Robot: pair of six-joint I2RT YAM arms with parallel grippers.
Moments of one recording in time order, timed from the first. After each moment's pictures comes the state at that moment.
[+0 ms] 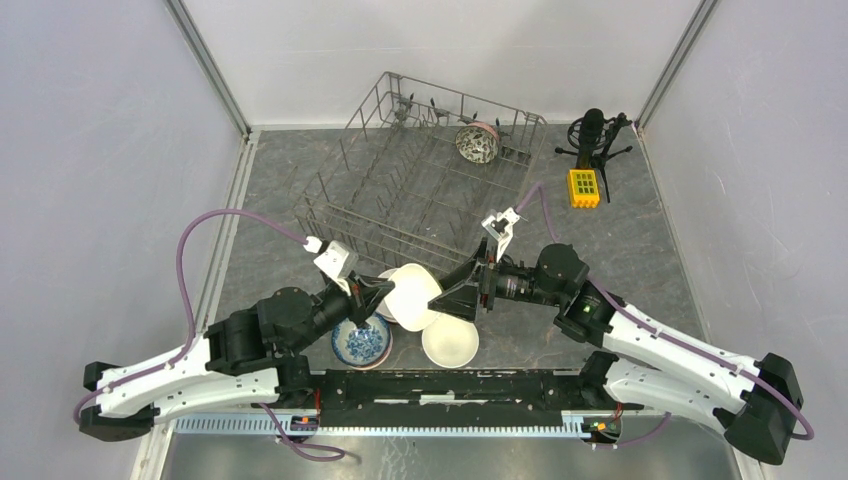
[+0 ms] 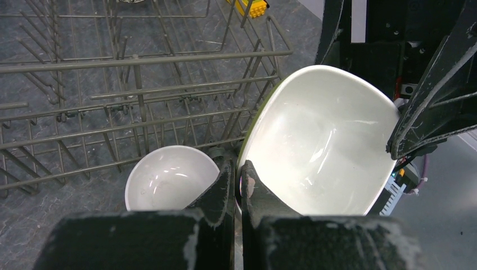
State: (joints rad) left arm -1.26 0.50 0.71 -0.39 -0.46 -0.34; right arm 0.92 0.89 0.62 0.26 -0.46 0.71
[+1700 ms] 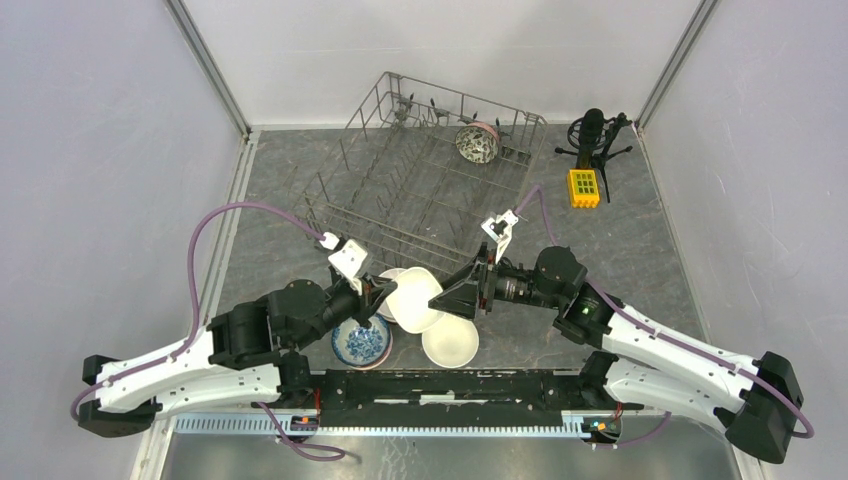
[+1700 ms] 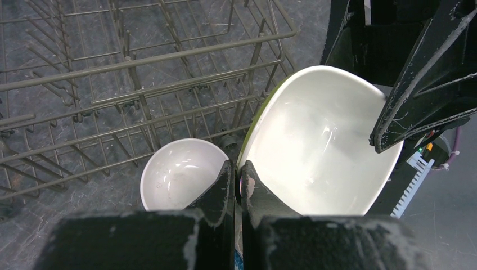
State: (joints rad) left arm -1.26 0.60 0.79 -0.47 -0.44 -0.26; right arm 0.93 0.89 0.60 0.27 -0.44 0.73
